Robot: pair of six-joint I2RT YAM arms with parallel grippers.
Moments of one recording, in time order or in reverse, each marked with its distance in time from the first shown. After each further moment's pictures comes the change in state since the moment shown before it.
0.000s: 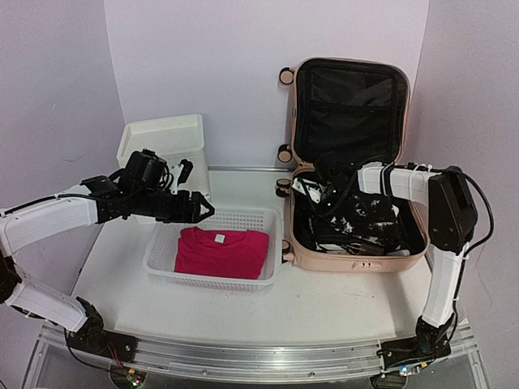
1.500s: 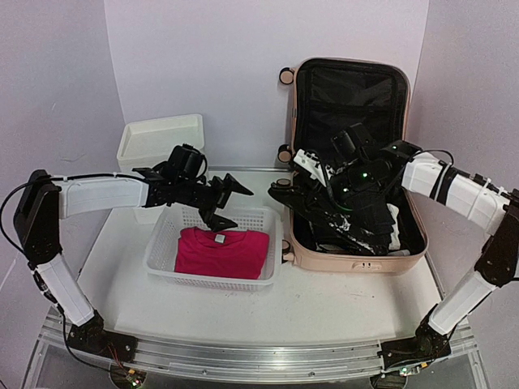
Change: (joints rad) left arm -0.003 0.378 0.199 0.212 0.340 -0.978; right arm 0.140 -0.402 -0.035 -0.141 -0.288 0.147
